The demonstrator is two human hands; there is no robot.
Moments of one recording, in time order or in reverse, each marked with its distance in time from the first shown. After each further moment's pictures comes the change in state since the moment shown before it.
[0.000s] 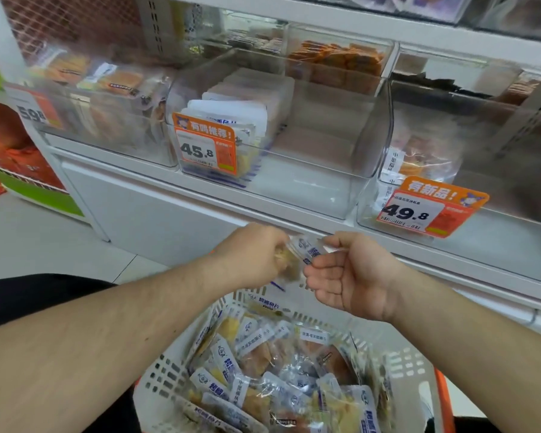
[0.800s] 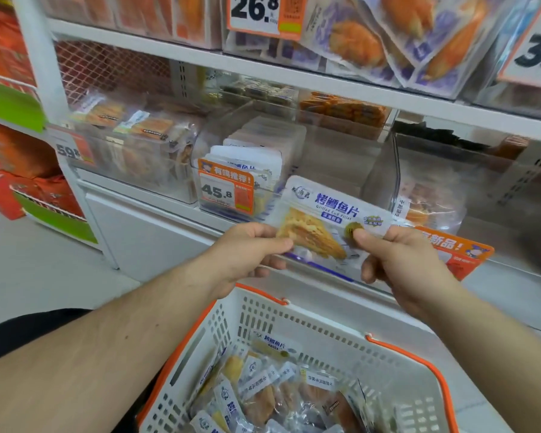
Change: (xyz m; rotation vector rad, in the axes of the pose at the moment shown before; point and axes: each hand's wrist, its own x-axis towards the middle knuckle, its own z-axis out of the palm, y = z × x) left_hand 0.004 -0.015 -0.046 -1.068 0.045 -0.277; right_hand -0.029 -0.048 -0.005 -0.187 0.159 -0.717
